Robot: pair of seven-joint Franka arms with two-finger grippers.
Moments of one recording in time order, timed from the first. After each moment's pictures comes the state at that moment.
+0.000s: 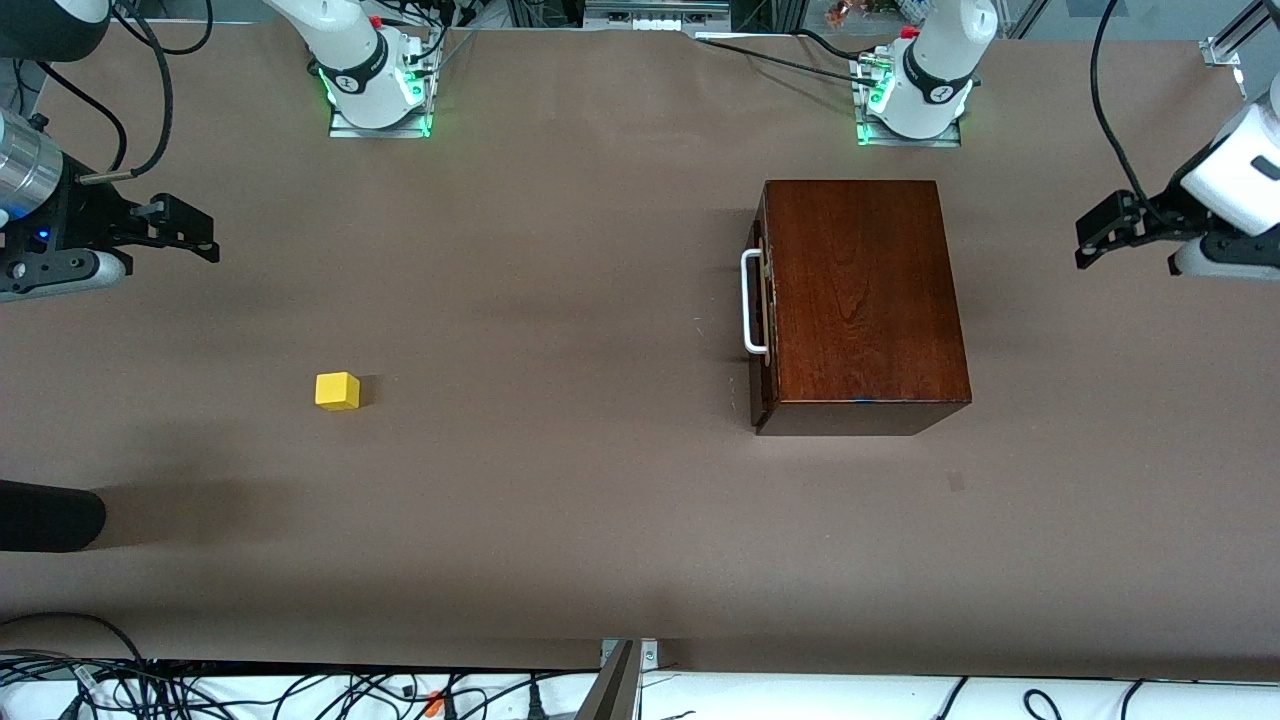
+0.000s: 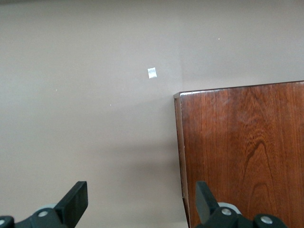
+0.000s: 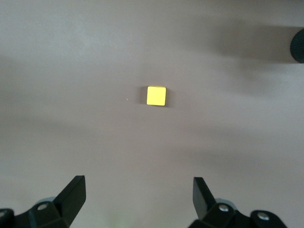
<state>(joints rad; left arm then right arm) -0.03 -0.05 -0.01 -1.67 0.03 1.64 0.01 0.13 0.07 -0.08 -1.56 0.01 1.57 -0.12</state>
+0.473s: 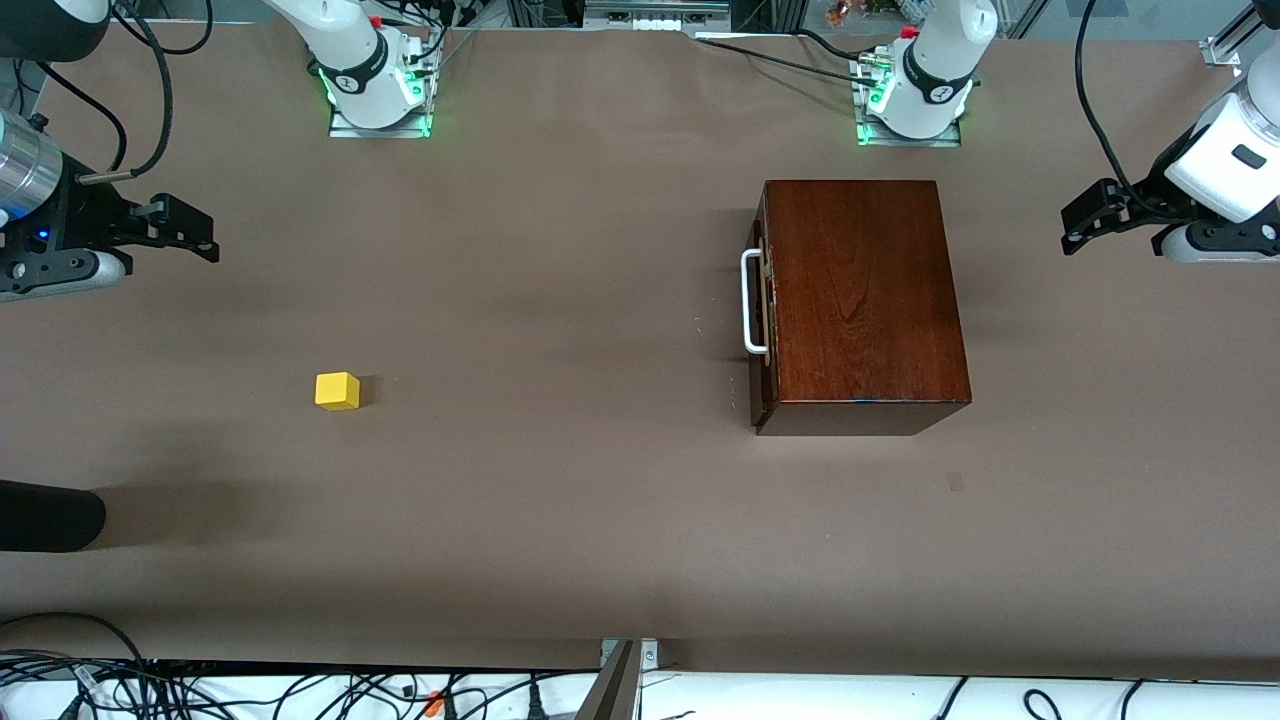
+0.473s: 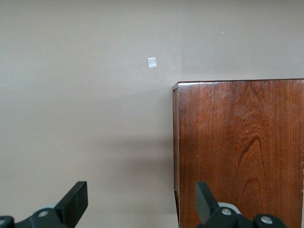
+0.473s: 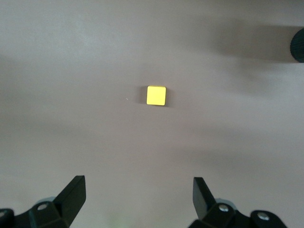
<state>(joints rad) -0.04 -0.06 -0.02 -1.69 0.03 1.63 -0.06 0.13 0.07 -0.08 -1.56 0.01 1.57 -0.12</state>
